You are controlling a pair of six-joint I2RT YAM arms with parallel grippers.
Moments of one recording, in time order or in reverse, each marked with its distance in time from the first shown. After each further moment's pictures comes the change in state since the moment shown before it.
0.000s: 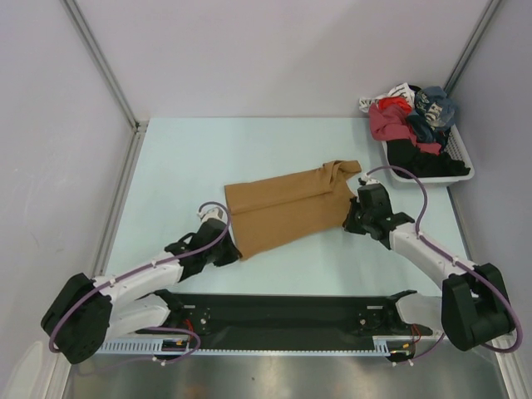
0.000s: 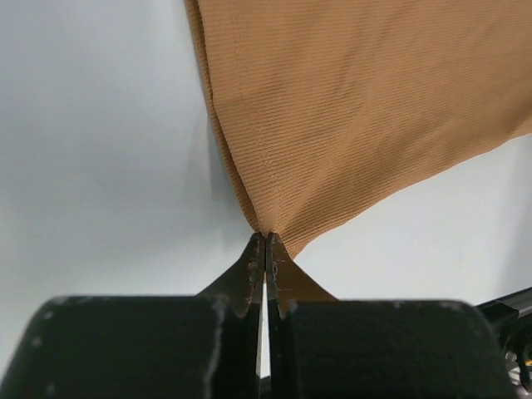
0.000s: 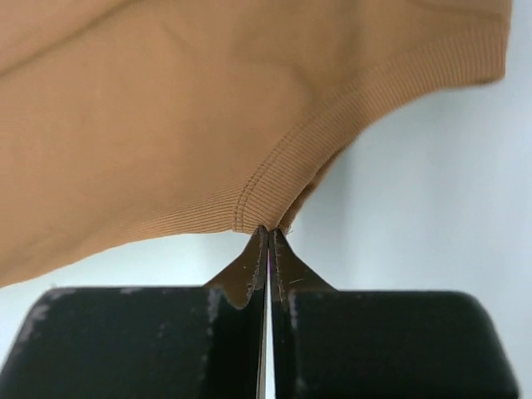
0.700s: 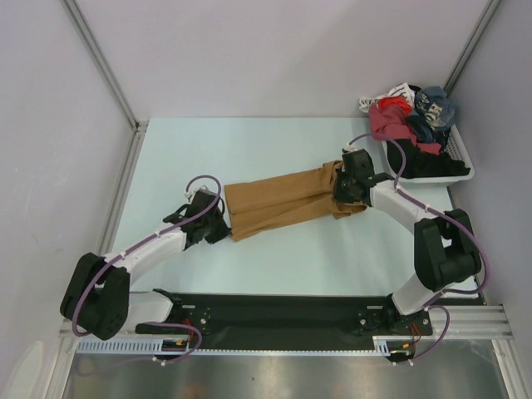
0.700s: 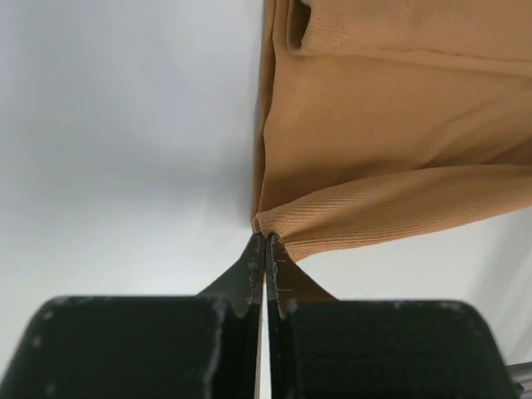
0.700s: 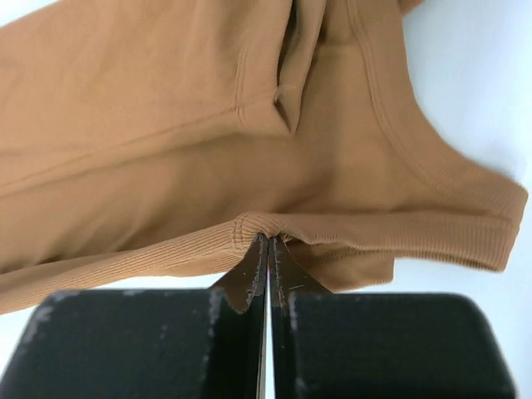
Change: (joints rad) left arm 0.227 0.196 0.259 -0.164 0.015 0.019; right arm -0.010 0.392 0.410 -0.059 -0.009 -0.079
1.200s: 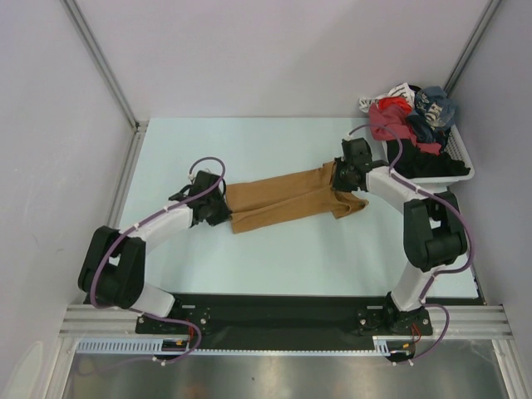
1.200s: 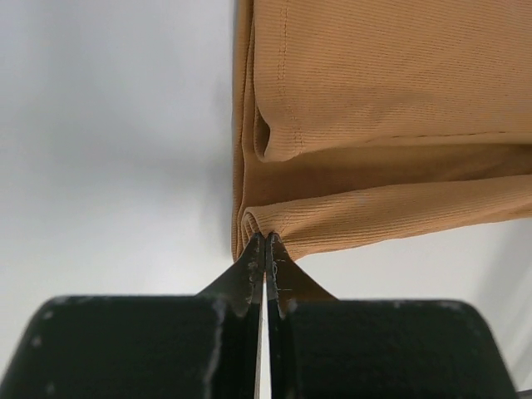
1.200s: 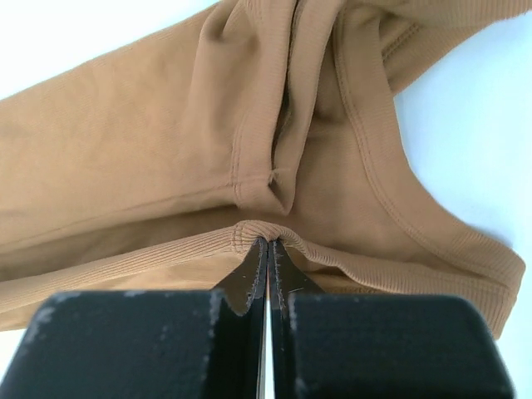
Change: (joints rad) left arm 0.082 0.193 0.175 0.013 0.024 0.096; right arm -0.045 0.158 0.155 -0.007 -0.027 0.000
